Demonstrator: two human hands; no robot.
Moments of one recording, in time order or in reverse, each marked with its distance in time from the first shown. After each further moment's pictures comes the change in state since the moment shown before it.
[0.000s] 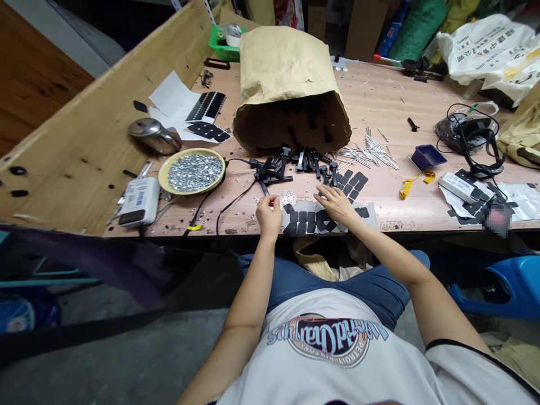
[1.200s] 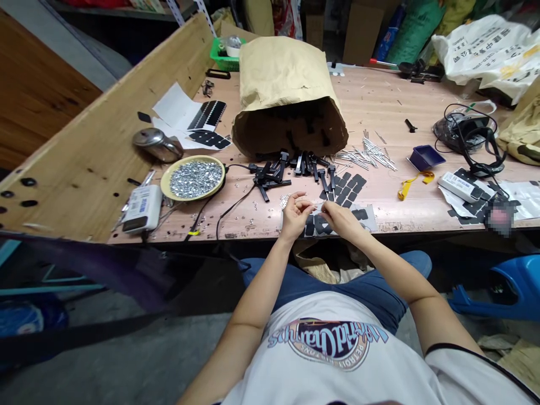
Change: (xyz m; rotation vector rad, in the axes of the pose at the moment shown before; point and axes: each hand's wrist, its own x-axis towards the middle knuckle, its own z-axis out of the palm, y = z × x) left_hand -0.031 0.037 0.037 -0.696 -0.498 -0.072; right_hand -0.019 -0.035 -0.039 0.241 -0.097 0.288
